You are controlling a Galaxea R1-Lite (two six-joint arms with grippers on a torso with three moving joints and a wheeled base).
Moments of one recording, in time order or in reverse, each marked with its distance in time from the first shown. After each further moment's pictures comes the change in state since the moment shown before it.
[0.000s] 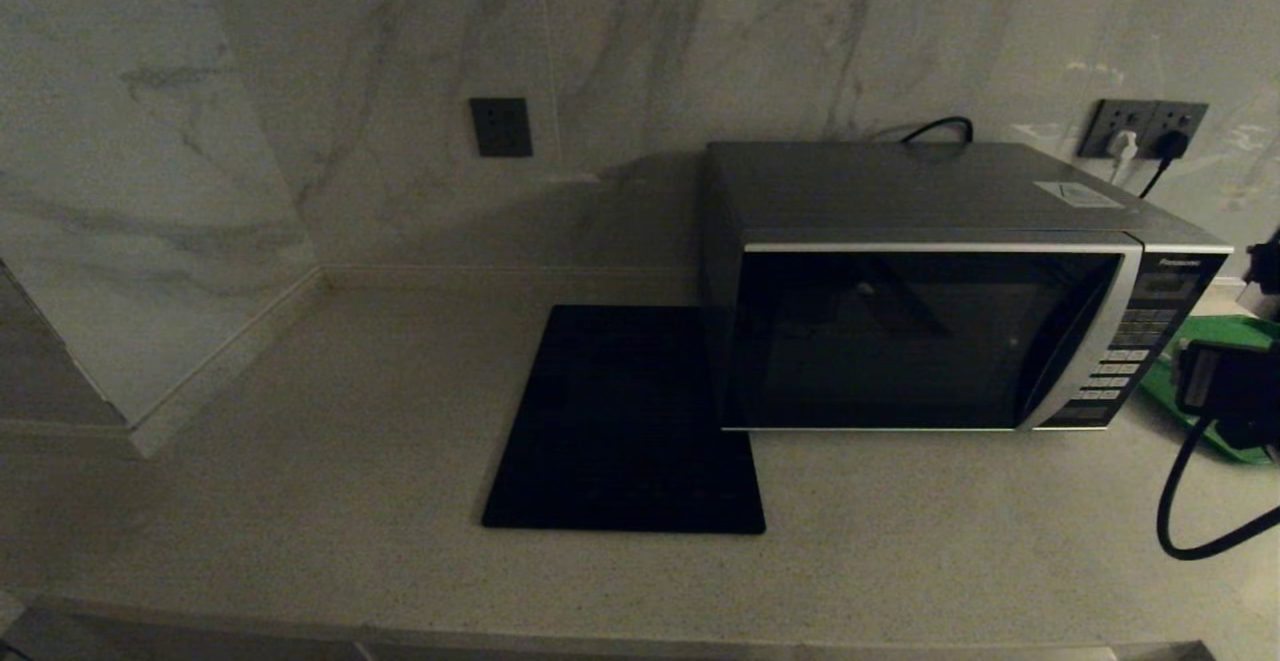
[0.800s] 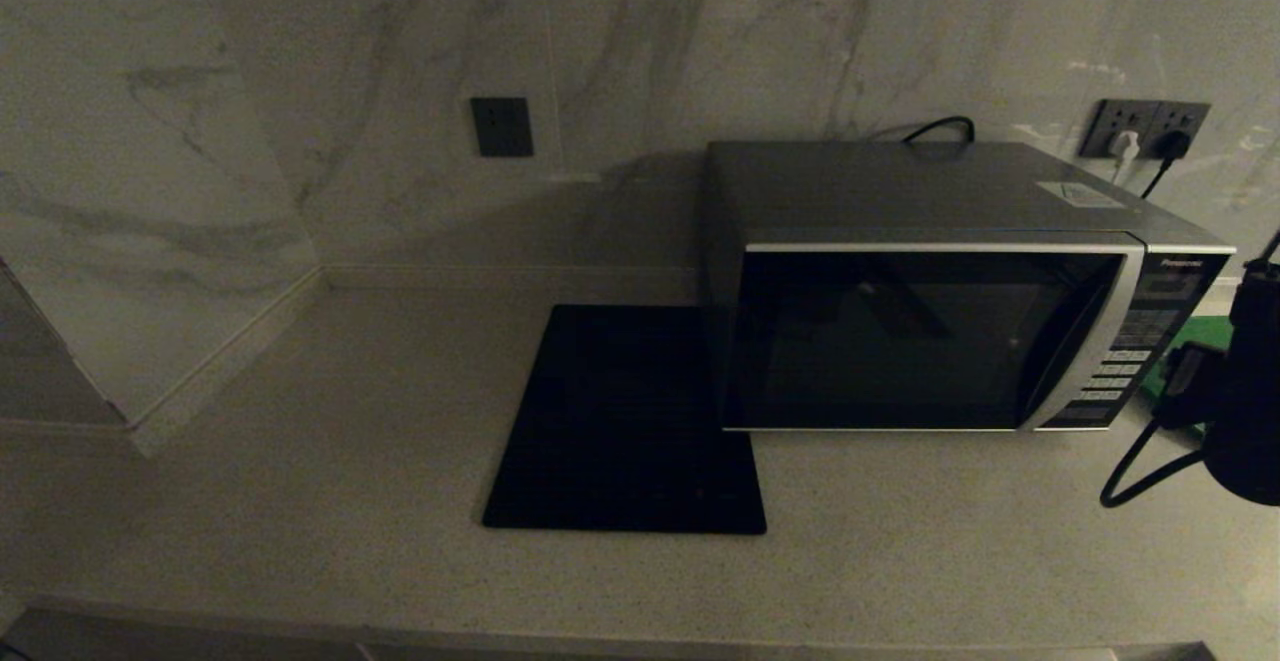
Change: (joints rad) left arm 0.000 0.000 0.000 0.000 0.000 -0.001; right arm -0.056 0.198 -0.007 -0.168 -0.103 0.143
